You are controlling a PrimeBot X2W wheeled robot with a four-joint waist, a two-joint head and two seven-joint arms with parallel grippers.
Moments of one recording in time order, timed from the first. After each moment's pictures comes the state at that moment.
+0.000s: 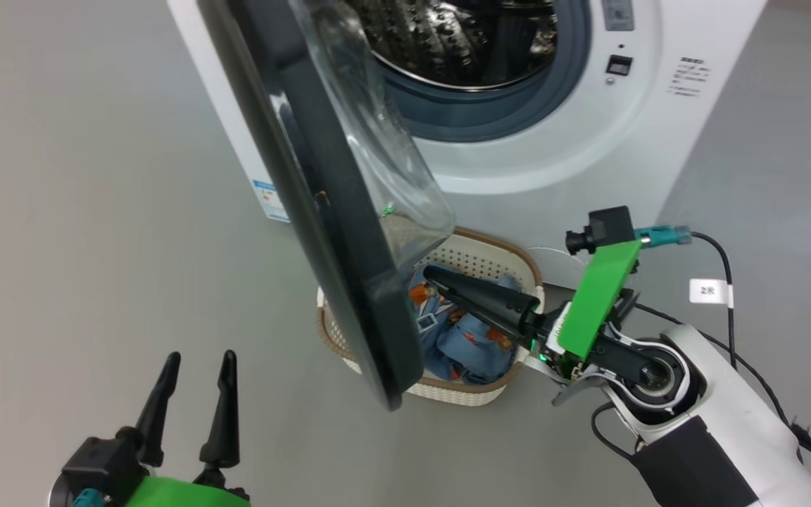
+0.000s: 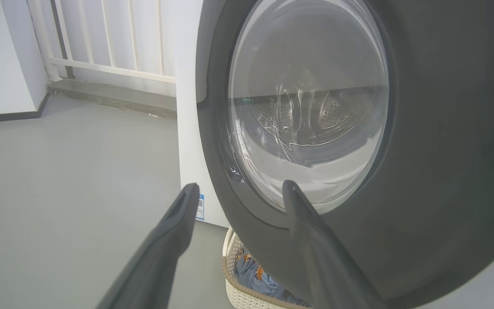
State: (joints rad) left arm -0.09 0.09 -0.12 0.23 -0.34 -0.13 -0.26; right arm -0.53 -0.12 0.45 0.31 1.57 0.12 0.57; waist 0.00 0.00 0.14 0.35
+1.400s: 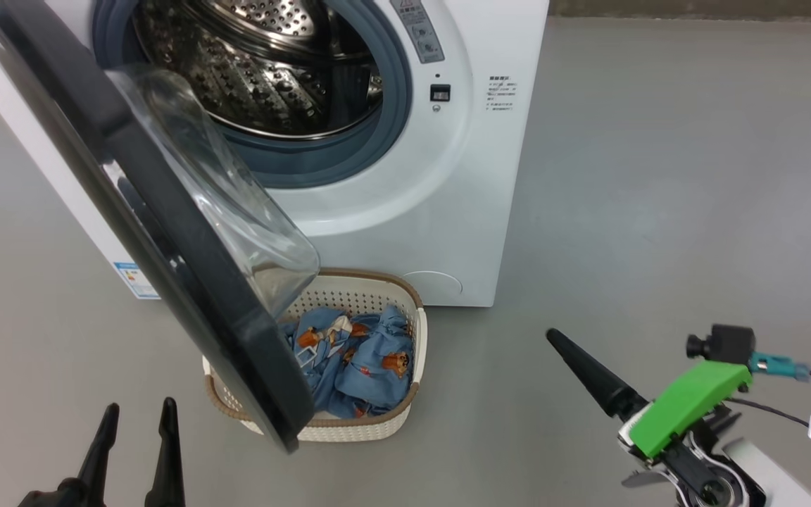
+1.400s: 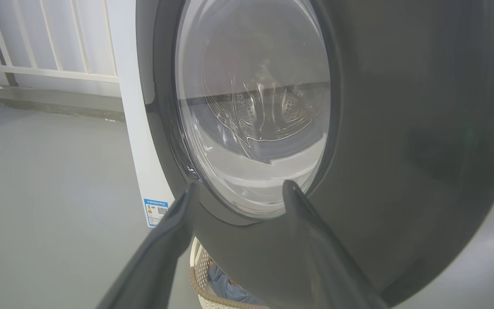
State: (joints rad) left arm 0.02 0.12 0.00 0.20 -0.32 -0.13 -0.26; right arm -0.27 -0.33 0.52 0.24 1.49 0.12 0.09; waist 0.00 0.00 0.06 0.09
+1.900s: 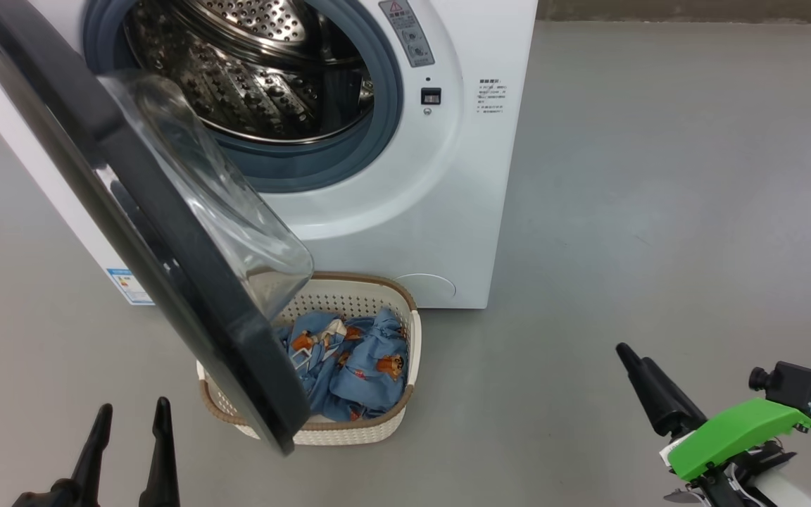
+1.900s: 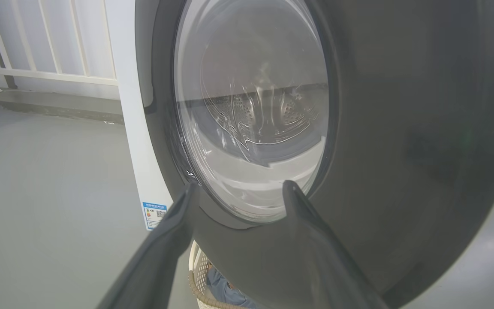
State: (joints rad) left arm 0.03 0.12 0.01 0.20 -0.32 -0.13 -0.26; right arm -0.23 -0.43 0.59 0.32 1.46 0.12 -0.20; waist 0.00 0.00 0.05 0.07
